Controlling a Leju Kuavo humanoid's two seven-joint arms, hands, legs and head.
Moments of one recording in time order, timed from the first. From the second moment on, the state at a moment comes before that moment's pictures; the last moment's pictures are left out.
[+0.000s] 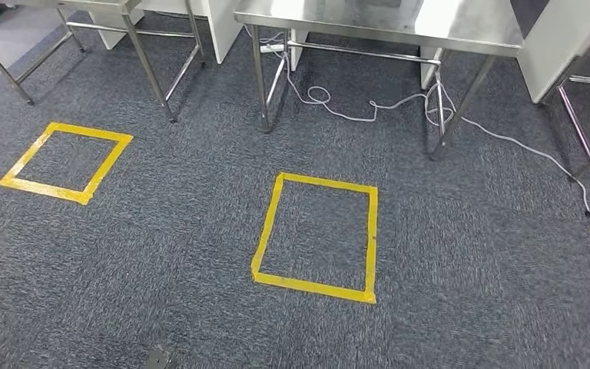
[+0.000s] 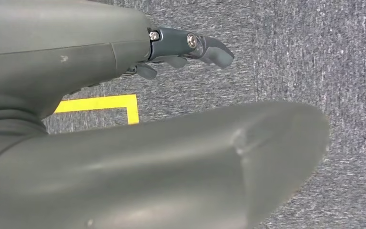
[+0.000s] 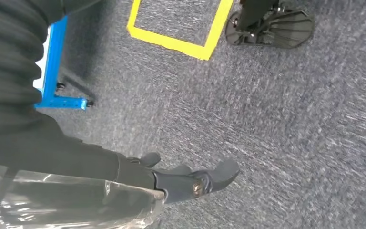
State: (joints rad) left arm -0.12 -0.10 0.66 -0.21 -0.83 0.07 -0.30; right arm -0.05 0.02 -0.65 -0.20 0.77 -0.08 0.05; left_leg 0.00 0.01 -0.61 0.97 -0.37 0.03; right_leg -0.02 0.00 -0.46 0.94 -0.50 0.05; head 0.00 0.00
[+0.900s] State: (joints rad) left arm -0.12 -0.10 0.67 -0.21 -0.85 0.08 -0.31; right arm -0.05 0.02 -0.68 -0.20 0.77 -0.07 0.06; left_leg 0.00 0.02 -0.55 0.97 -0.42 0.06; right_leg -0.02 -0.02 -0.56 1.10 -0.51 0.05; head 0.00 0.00
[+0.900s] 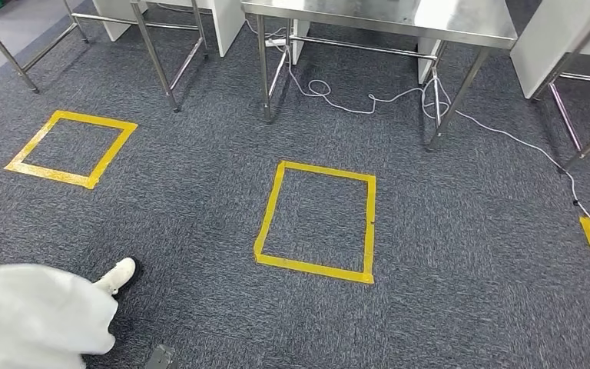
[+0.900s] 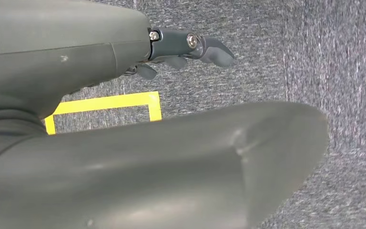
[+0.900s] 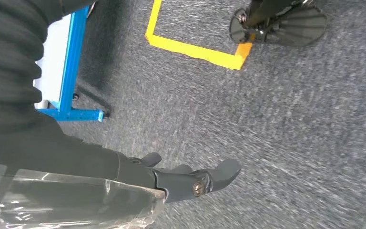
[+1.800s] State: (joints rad) left arm -0.12 -0.11 0.67 -0.21 -0.86 0.07 -0.29; right arm -0.05 0.02 -0.68 -0.20 0.78 -0.05 0.08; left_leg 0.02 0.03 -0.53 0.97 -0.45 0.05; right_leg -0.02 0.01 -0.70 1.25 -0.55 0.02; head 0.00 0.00
